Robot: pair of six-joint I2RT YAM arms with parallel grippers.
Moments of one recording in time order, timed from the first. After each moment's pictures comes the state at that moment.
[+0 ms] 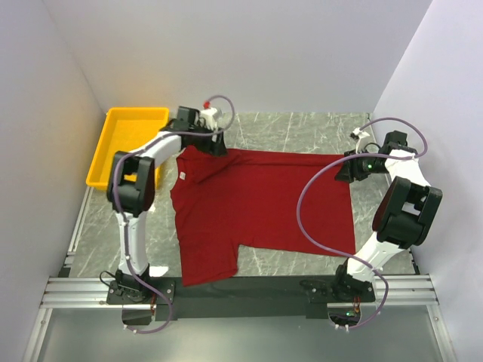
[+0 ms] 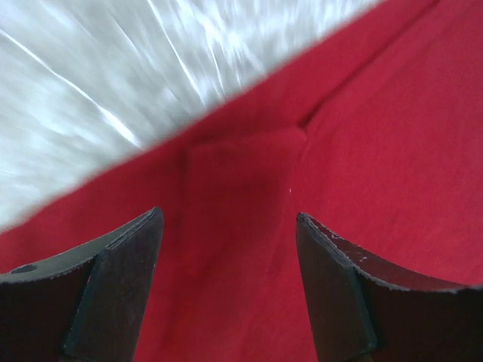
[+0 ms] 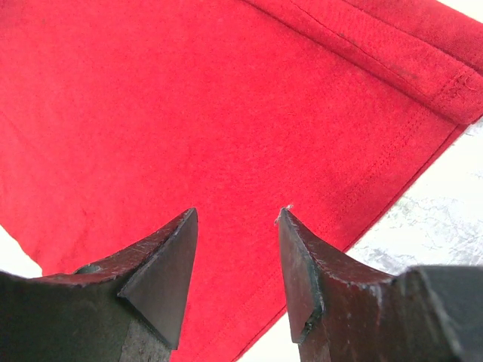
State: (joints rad) left arm -0.26 2.10 1.62 -0.25 0.55 0.04; right arm -0.40 1.73 1.27 -0.78 -0.78 -0.69
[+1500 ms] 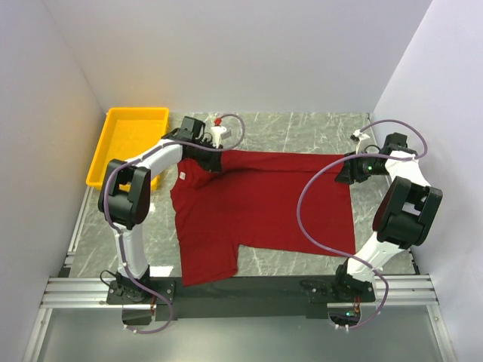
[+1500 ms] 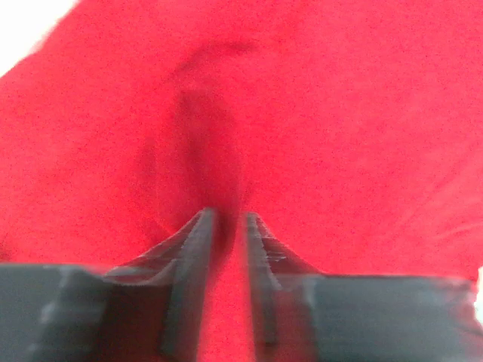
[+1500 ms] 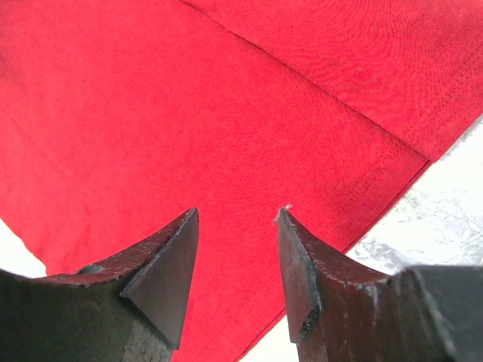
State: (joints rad) left arm -0.34 1.96 1.45 -0.43 0.56 0.25; right arm -0.40 1.73 1.25 -0.79 -0.78 -0.69
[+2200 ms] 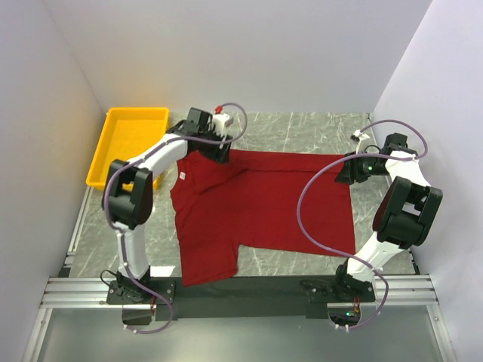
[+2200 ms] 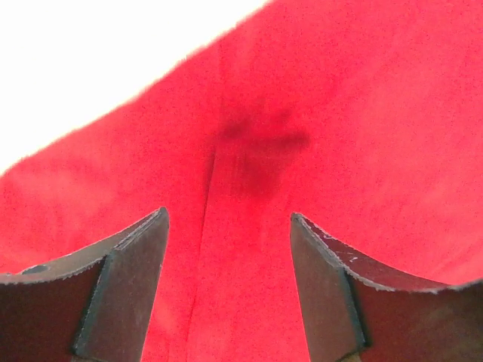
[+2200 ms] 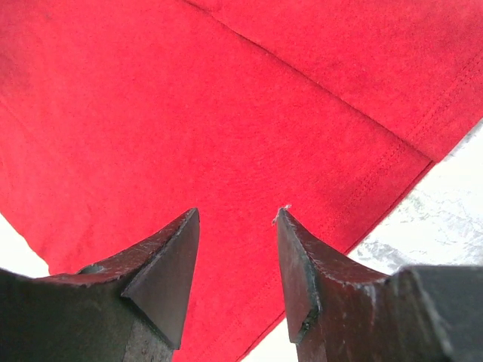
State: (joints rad) left arm -0.38 1.96 1.54 -0.44 0.33 0.11; right arm -0.41 1.73 1.25 -0.79 -0.79 -0.69
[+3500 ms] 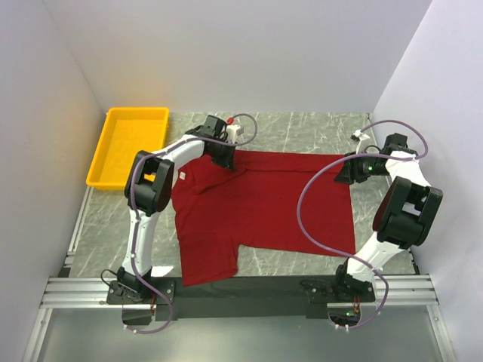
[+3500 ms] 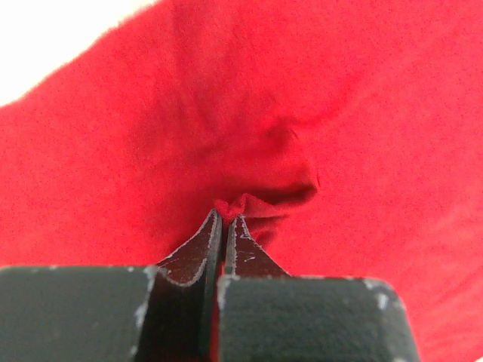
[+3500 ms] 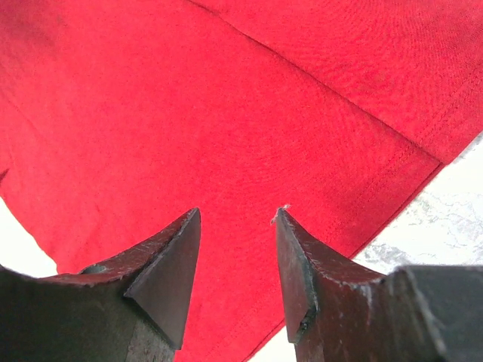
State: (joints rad) left arm -0.43 2.23 1.74 -0.49 0.37 0.00; right arm -0.41 1.73 1.25 -0.80 -0.81 -0.69
